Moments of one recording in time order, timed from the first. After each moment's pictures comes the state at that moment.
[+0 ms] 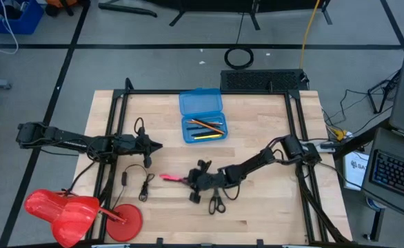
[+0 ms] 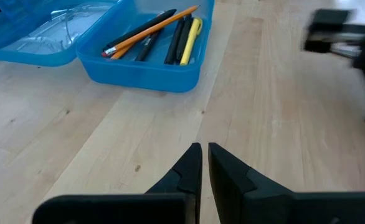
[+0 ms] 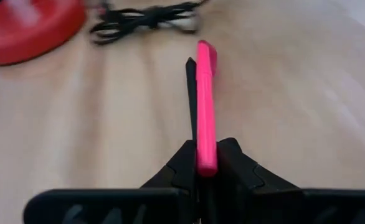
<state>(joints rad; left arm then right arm) 0.01 0.73 0.01 0.25 -0.21 -0.17 0.29 2.21 1.25 0.41 0.31 0.41</state>
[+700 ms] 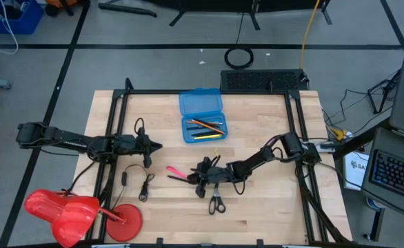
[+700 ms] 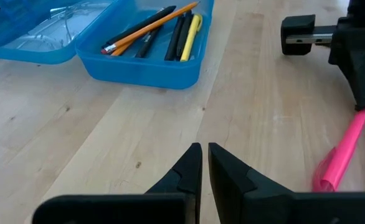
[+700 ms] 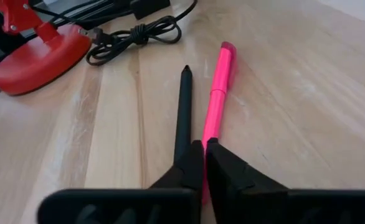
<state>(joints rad) 0.01 0.73 0.01 0.24 -0.21 -0.16 0.25 2.21 1.04 0.73 0.25 0.51</state>
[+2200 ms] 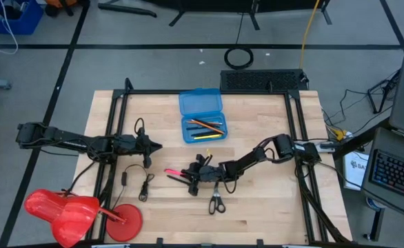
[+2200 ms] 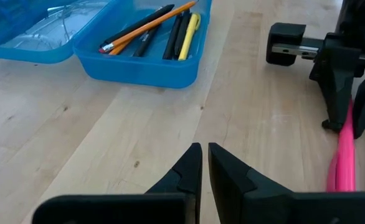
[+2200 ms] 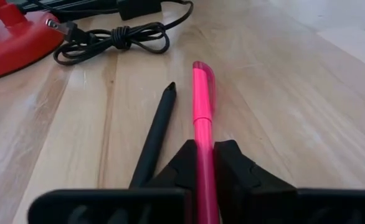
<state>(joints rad) 0.01 0.73 0.01 0.24 -0.20 -0.16 0.22 2.35 1.18 0.64 0.29 0.33</state>
